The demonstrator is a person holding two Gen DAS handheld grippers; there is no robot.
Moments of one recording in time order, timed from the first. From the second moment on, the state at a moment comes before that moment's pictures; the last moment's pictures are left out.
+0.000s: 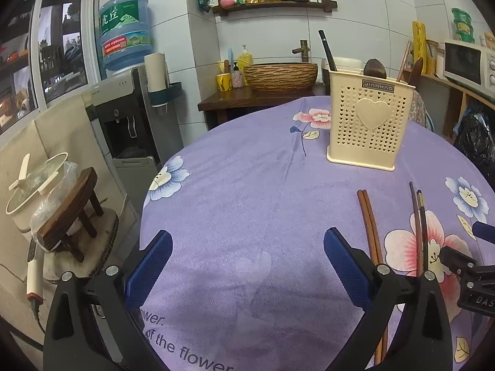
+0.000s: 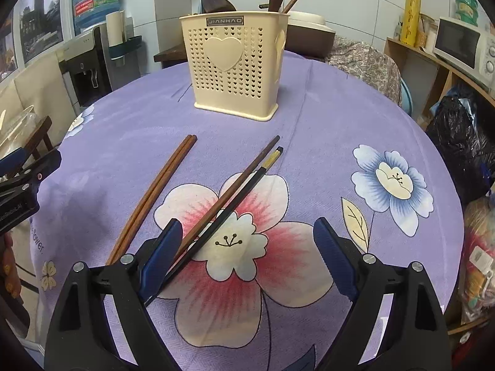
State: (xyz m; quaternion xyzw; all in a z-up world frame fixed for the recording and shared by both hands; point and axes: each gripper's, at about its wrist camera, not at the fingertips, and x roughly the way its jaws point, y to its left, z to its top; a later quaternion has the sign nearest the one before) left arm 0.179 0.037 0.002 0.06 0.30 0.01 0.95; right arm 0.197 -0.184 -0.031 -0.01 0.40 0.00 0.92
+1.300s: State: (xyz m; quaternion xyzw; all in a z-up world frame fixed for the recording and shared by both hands) left arm 0.174 0.005 -0.008 0.08 0.32 -0.03 0.94; right arm 0.236 -0.193 -0.051 0.05 0.45 -0.04 0.89
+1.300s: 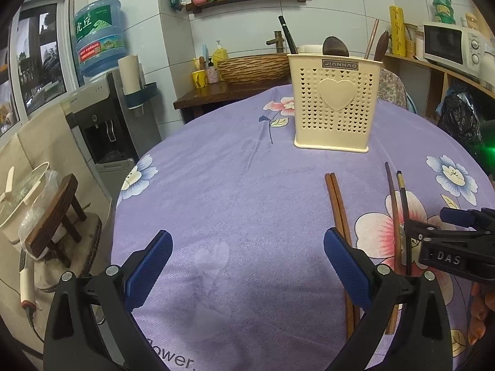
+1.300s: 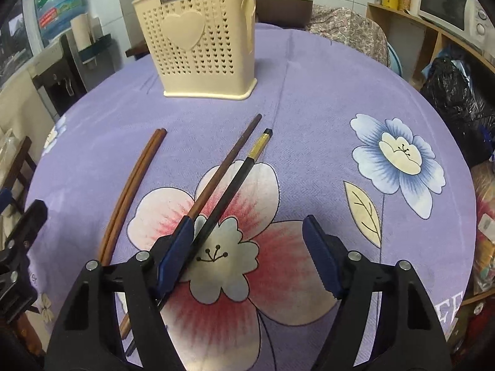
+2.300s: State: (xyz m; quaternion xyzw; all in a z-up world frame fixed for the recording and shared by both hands) left arm 0.190 -0.029 -0.033 0.11 0.39 -0.10 0.91; right arm 0.223 -0.263 -0.050 0.09 0.44 -0.07 0.89
